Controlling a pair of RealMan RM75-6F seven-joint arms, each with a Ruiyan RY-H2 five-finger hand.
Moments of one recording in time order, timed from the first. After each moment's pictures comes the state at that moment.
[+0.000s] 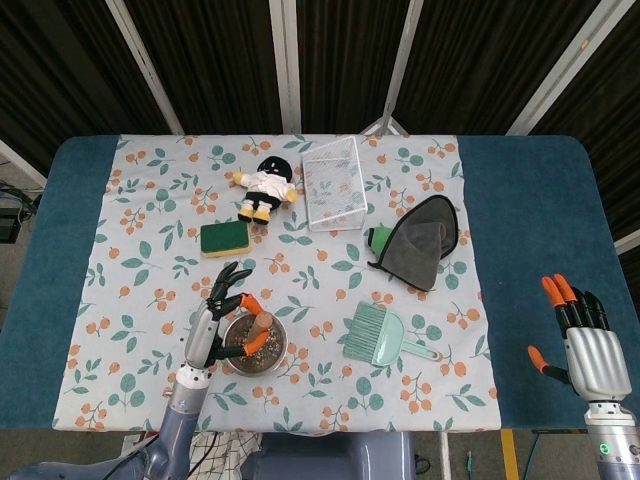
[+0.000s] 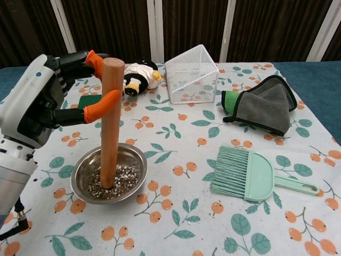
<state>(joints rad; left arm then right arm) -0.45 -2.05 -0.10 -1.05 1.69 1.70 -0.61 0.09 -1.14 0.07 -1.63 -1.48 1.46 -0.03</state>
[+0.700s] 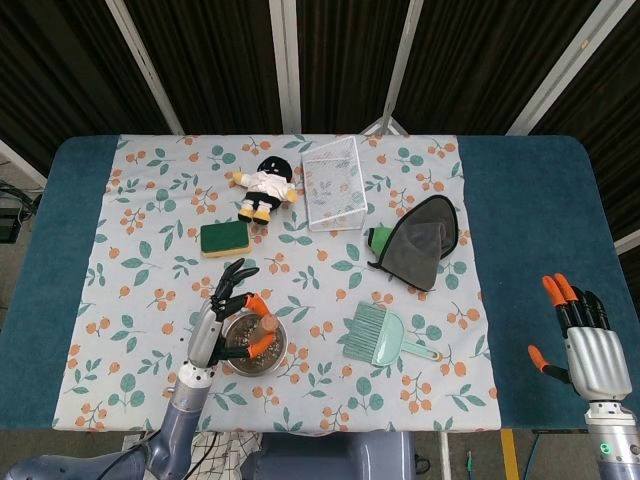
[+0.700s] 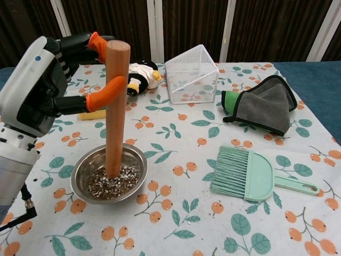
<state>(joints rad) -0.49 -2.04 -0.11 -1.05 1.73 1.71 -0.62 0.09 -1.14 0.07 -1.63 -1.48 1.46 -0.02</state>
